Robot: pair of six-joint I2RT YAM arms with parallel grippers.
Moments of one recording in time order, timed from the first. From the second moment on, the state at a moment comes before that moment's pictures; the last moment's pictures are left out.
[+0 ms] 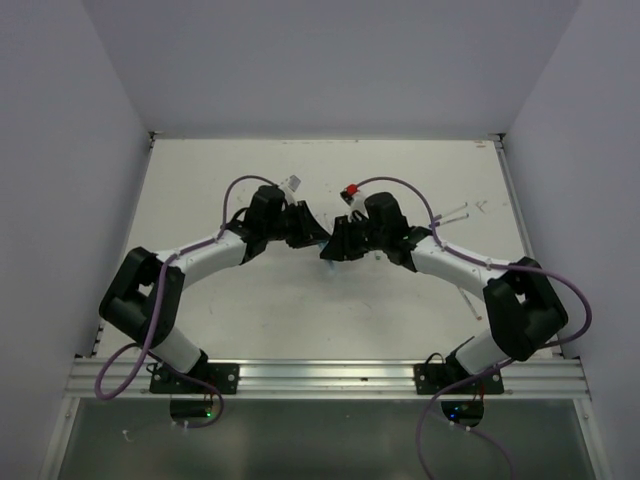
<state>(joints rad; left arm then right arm) -0.54 1.59 0.92 0.09 0.41 -0.87 0.60 1.52 0.91 -0.02 -0.44 0.46</state>
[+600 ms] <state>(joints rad) -0.52 1.61 0.94 -0.04 0.38 -0.87 0.68 1.58 0.92 0.00 -0.35 0.44</state>
